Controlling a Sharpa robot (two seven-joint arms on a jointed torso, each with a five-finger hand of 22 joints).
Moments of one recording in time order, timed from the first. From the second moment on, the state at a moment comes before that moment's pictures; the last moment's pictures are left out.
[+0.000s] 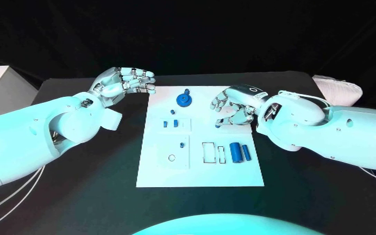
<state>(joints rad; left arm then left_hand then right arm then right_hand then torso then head) 1.20 -0.85 -0.02 1.44 -0.16 -0.04 0.37 1.36 -0.19 0.49 0.06 0.25 0.89 0.20 0.22 0.27 1.07 0.16 0.12 0.07 1.01 0.12 0.26 0.27 0.17 0.88 0.22 0.35 0.39 1.25 -1.04 -0.16 1.80 -1.55 -0.37 -0.18 1.39 -0.21 0.20 0.12 0.14 0.96 0.13 0.13 0.38 1.09 0.08 0.14 0.07 1.46 -0.01 1.34 1.09 0.08 1.45 0.10 1.23 1.26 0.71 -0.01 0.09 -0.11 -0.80</state>
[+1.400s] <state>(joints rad) 1.20 -0.86 -0.02 1.44 -0.17 -0.03 0.38 1.37 -0.19 0.49 0.06 0.25 0.89 0.20 0.22 0.26 1.07 0.16 0.12 0.07 1.01 0.12 0.26 0.27 0.17 0.88 0.22 0.35 0.38 1.19 -0.97 -0.17 1.72 -1.67 -0.31 -0.26 1.52 -0.18 0.36 0.29 0.19 1.10 0.12 0.14 0.38 1.23 0.06 0.16 0.07 1.47 -0.02 1.38 1.10 0.07 1.47 0.08 1.29 1.31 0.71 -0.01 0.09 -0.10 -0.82</state>
